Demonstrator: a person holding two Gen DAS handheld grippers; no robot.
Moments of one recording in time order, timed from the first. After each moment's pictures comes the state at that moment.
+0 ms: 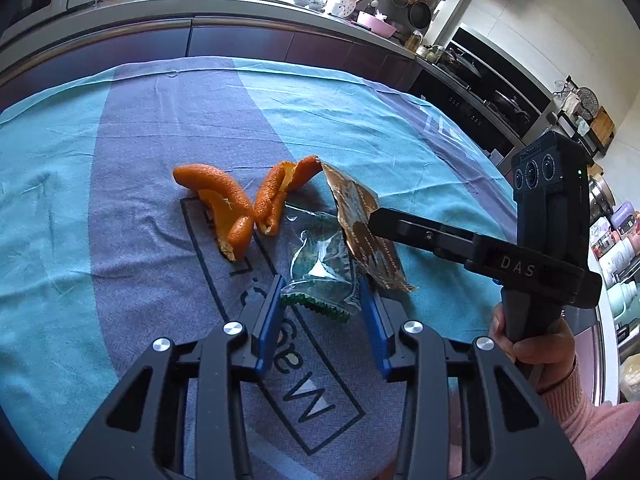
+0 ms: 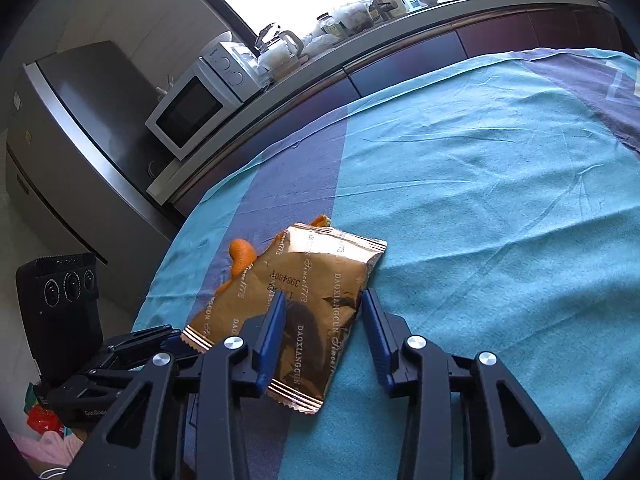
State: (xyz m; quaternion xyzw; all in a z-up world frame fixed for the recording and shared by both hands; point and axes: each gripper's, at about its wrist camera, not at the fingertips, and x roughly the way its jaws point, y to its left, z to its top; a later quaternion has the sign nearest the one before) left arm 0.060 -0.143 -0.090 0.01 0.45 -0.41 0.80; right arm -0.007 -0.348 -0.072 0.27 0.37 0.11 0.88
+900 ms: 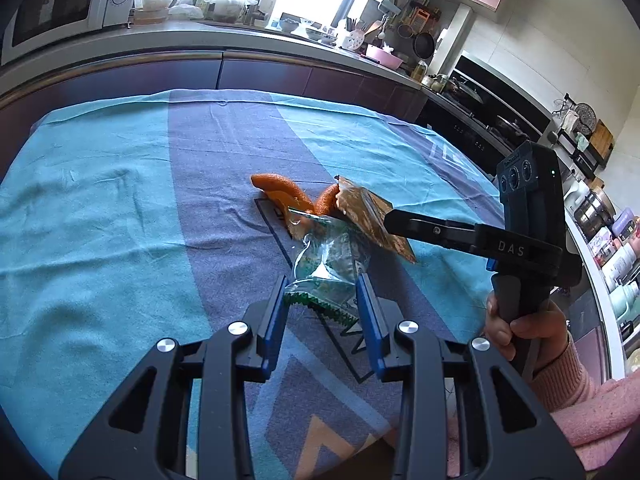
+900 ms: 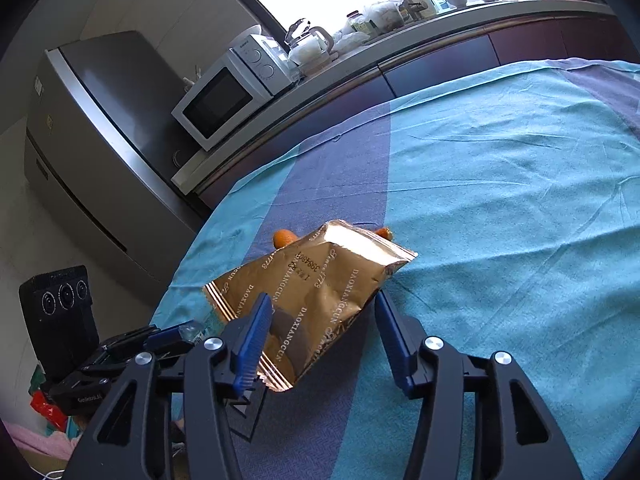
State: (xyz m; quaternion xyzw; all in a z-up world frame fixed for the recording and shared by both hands) left arm 0.036 -0.071 -0.070 -0.01 0.40 -0.39 0.83; right arm -0.002 -0.319 -0.061 0.25 0.36 0.15 0.88
